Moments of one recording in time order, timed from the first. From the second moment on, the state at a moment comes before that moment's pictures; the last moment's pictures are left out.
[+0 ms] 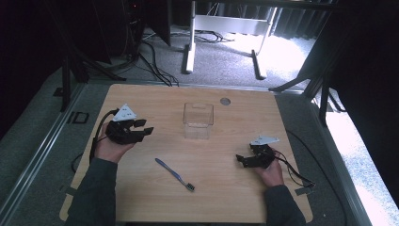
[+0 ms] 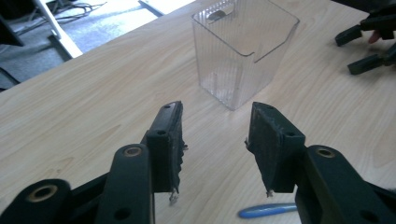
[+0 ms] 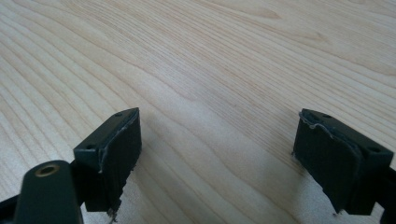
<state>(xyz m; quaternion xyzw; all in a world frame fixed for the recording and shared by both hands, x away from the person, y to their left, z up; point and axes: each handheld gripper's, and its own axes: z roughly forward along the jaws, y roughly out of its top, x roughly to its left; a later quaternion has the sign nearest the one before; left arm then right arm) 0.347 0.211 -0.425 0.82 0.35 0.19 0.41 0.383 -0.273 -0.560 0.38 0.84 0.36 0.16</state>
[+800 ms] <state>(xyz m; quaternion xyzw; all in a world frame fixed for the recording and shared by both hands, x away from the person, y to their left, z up) 0.350 0.195 -0.426 0.84 0.33 0.17 0.40 0.383 -0.273 -0.560 0.38 0.84 0.36 0.16</state>
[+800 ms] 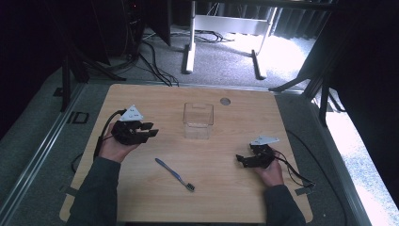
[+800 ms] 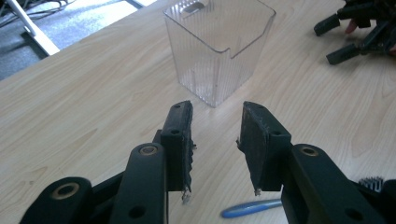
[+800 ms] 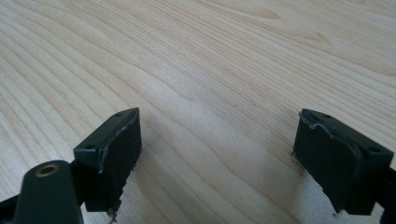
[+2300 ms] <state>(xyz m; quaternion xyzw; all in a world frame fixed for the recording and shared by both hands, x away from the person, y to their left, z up) 0.342 0.155 -0.447 0.90 0.21 0.15 0.34 0.383 -0.272 -0.560 0.38 0.84 0.36 0.16</state>
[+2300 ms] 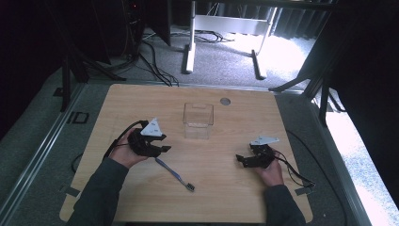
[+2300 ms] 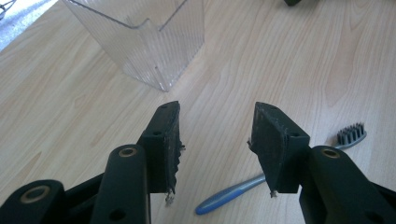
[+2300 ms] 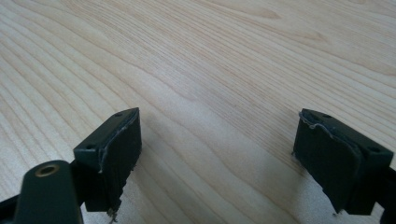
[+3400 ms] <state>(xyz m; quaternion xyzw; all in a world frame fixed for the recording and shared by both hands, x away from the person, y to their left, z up) 0.342 0.129 -0.474 0.94 0.14 0.10 0.29 0.383 -0.272 -0.560 0.37 0.84 0.36 0.16</state>
